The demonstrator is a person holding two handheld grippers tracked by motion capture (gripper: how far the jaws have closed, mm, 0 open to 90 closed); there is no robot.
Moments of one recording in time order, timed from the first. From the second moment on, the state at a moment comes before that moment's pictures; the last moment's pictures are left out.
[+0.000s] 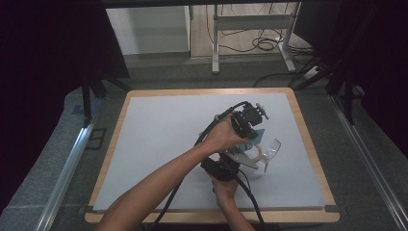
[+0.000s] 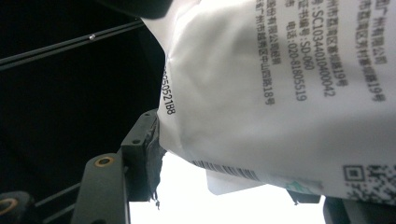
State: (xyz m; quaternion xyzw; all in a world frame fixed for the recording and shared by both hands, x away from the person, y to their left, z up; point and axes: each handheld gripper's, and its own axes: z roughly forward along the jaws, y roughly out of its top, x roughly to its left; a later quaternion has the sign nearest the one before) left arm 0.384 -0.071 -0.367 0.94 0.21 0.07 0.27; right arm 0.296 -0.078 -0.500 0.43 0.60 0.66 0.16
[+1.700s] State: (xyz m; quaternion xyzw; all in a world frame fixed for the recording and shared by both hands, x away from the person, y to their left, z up) left arm 0.383 -0.077 -0.360 0.94 0.20 0.07 0.26; right arm 0.296 -0.082 -0.492 0.42 0.59 0.67 0.16
